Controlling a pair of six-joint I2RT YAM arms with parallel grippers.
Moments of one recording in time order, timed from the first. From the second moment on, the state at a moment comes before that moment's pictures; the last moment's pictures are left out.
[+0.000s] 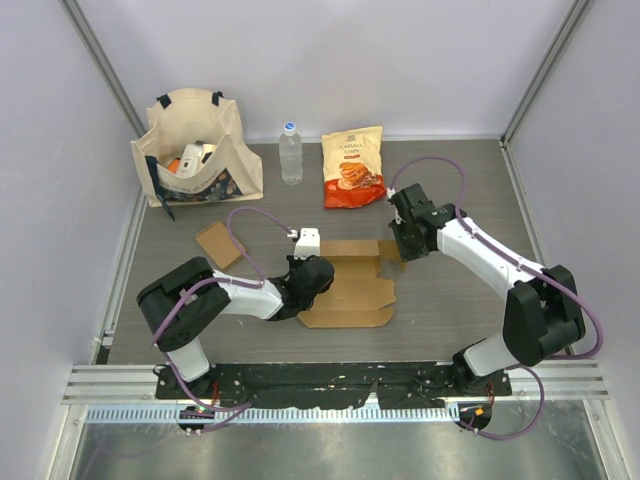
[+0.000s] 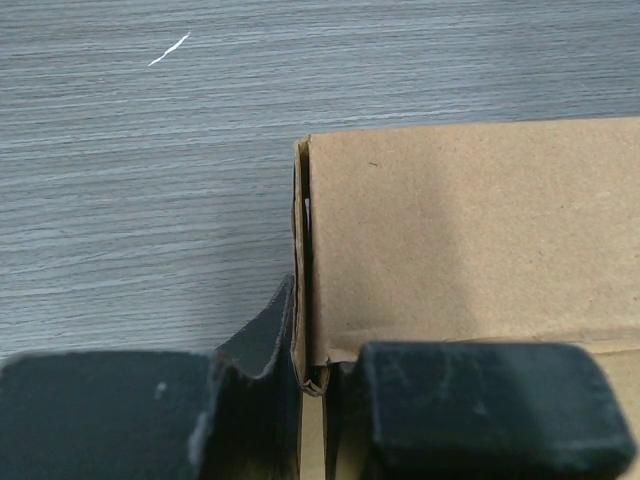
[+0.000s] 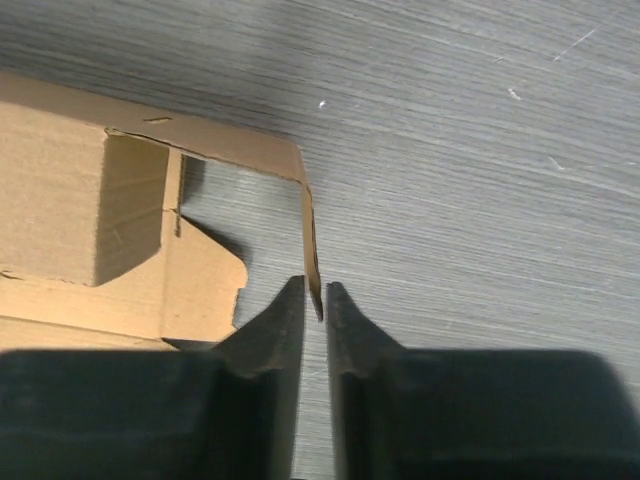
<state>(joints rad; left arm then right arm) -0.98 1.71 0.68 0.35 -0.77 -0.55 0.44 1.46 1.06 -0.74 0.14 0.14</state>
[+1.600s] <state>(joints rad) -0.98 1.73 0.68 0.39 -0.78 -0.55 0.53 0.86 0.59 -0.12 -0.07 0.53</state>
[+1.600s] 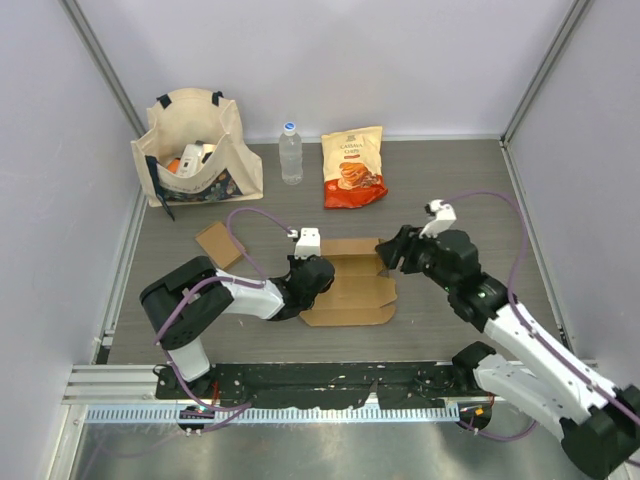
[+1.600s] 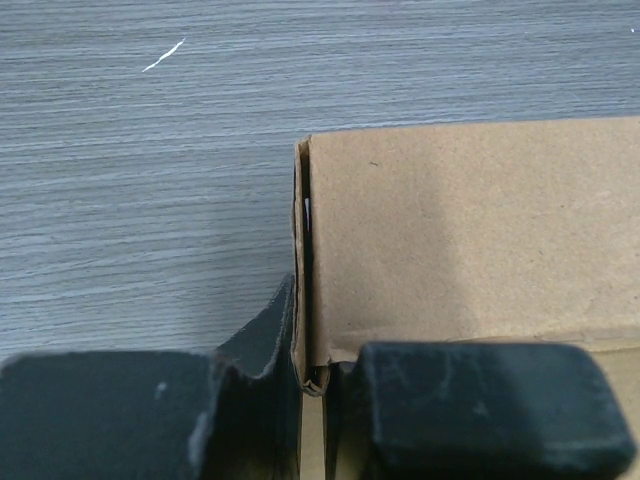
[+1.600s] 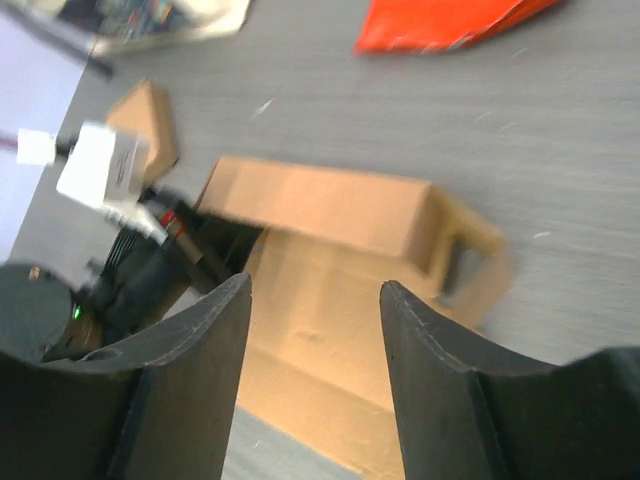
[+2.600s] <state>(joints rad) -0.98 1.74 0.68 0.42 -0.78 -0.55 0.33 1.31 0.59 0.07 0.15 0.10</state>
